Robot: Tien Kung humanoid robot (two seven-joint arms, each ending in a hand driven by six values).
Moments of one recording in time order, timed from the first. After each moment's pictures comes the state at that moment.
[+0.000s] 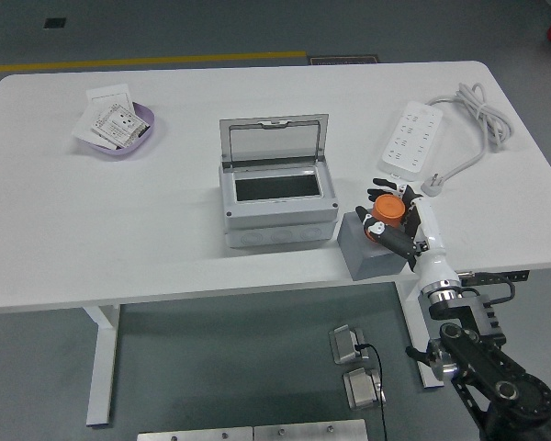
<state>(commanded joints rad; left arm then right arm) 0.14 0.08 -1.67 -0.18 1.47 -0.21 0.45 0.10 -0.11 1.14 1.19 -1.16 -0.29 0.39</state>
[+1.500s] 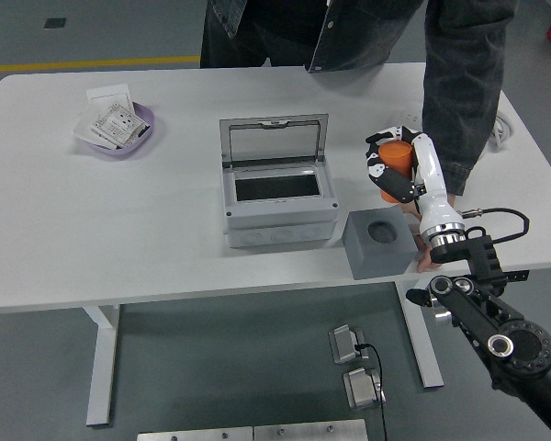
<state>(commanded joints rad) 0.14 0.08 -1.68 -0.18 1.48 -0.17 0.41 0.34 -0.18 1.03 1.25 -1.44 -0.47 0.19</state>
